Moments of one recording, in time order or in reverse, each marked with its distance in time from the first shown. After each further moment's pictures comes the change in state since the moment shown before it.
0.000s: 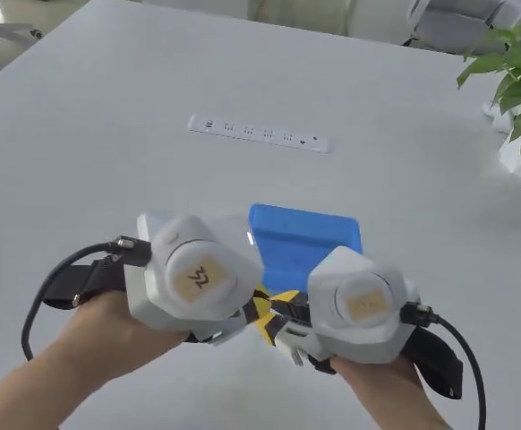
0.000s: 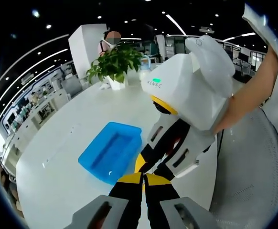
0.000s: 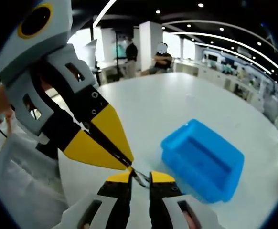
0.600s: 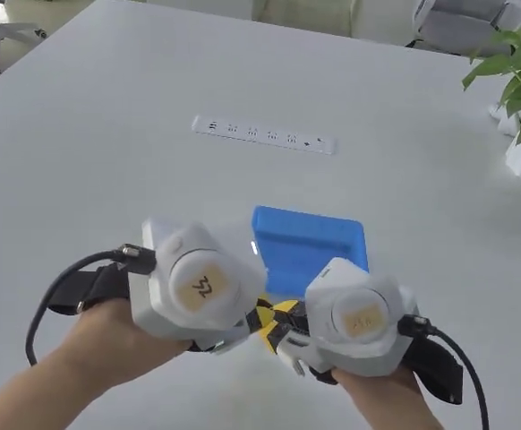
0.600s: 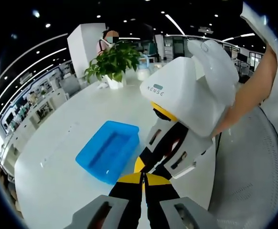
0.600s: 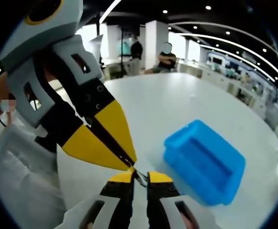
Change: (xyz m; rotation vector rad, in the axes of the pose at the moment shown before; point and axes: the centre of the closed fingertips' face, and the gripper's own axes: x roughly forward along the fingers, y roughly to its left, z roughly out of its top) left arm 0.001 -0.003 -0.003 0.000 0.002 -0.018; right arm 0.005 0.004 -0.004 -0.063 0.017 0.000
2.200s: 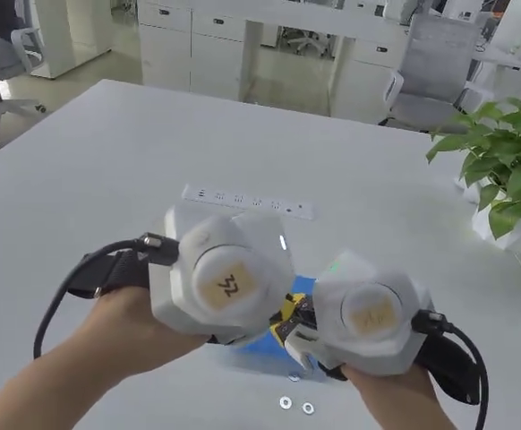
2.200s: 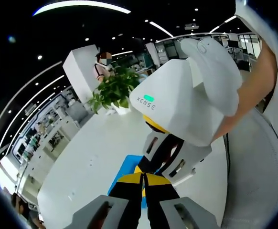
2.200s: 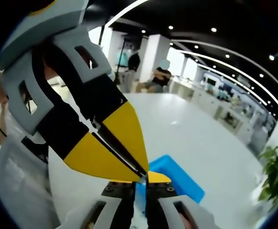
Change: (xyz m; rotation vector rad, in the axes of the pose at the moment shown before) left arm -0.033 0.028 0.085 0.203 -0.103 0.118; right arm -0.050 -0.043 0.072 -0.135 -0.098 -0.136
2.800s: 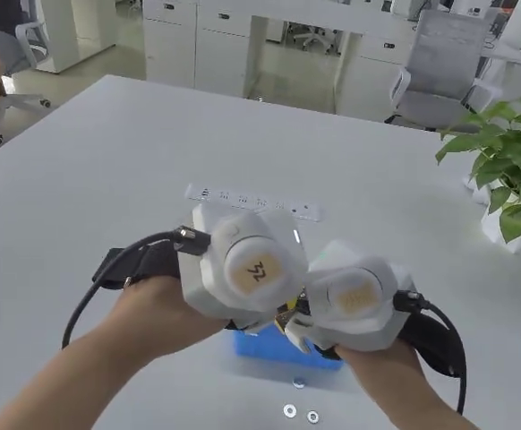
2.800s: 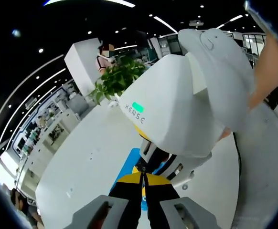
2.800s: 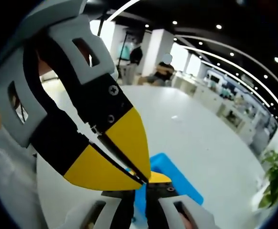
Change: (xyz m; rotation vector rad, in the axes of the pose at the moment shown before) left arm 0.036 0.021 -0.024 -0.030 0.060 0.003; right arm 0.042 -0.021 -0.017 -0.030 0.069 0.022
